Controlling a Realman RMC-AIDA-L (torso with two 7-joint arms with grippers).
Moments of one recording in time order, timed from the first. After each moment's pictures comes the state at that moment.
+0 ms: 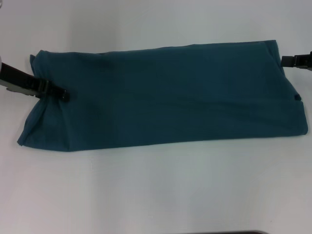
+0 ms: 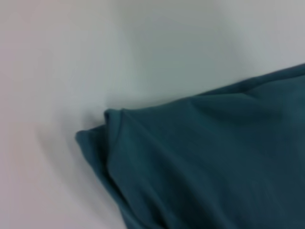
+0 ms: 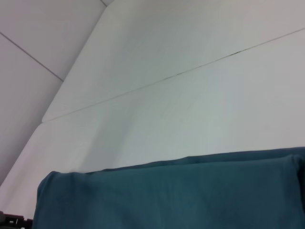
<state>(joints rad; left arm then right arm) -0.73 -2.06 -2.36 -0.86 -0.39 1.41 -2.48 0.48 1.92 2.58 0.65 -2.14 1.48 -1.06</state>
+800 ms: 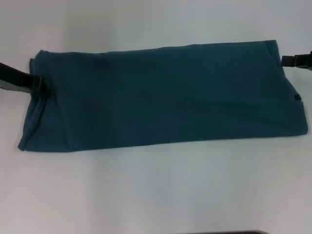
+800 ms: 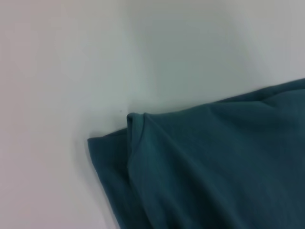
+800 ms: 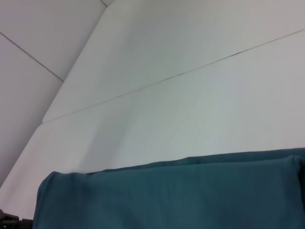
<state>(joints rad) -0.72 -2.05 -2.38 -0.86 -0.38 1.39 -2.48 0.48 1.92 2.58 0.66 -2.14 1.49 -1.06</state>
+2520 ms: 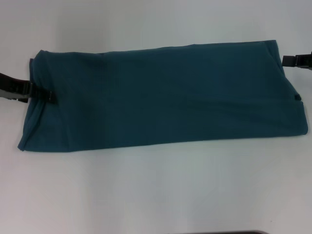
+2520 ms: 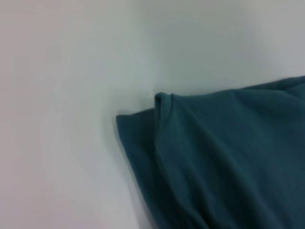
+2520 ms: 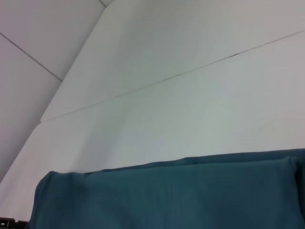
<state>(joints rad) -0.68 -2.05 -2.38 -0.91 -0.38 1.41 -2.51 0.48 1.92 2.58 0.66 -2.14 1.48 -1.06</state>
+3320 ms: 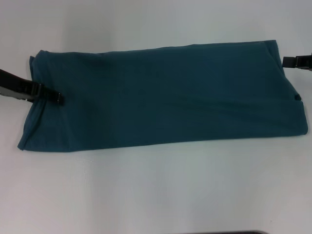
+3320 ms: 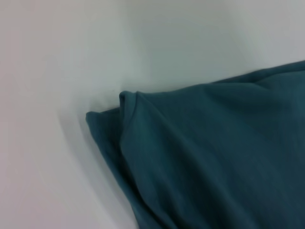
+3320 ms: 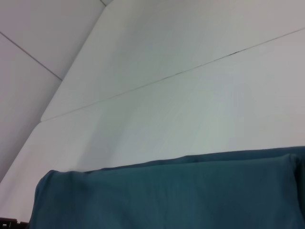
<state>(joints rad) -0.69 -2.06 -2.36 -0.91 -0.39 1.44 -2.49 0.47 1.92 2.57 0.66 -2.14 1.49 -1.06</state>
